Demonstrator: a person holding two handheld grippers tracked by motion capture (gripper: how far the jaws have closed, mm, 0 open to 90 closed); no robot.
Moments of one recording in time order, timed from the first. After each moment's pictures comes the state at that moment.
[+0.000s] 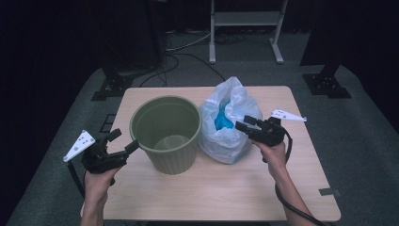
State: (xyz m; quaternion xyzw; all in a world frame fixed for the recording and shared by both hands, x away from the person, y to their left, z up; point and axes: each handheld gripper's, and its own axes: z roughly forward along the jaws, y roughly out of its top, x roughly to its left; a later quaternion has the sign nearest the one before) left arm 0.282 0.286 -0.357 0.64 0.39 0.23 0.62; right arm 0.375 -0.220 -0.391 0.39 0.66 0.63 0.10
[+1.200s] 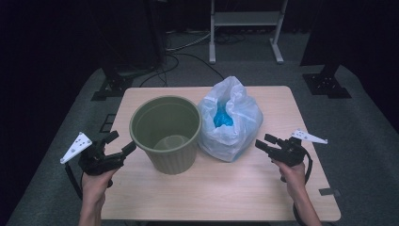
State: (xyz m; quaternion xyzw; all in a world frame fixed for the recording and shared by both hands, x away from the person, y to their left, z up) left arm 0.279 0.296 -0.361 0.63 0.40 0.23 0.62; right arm 0.337 -0.278 -0.441 0.44 0.65 0.61 0.10
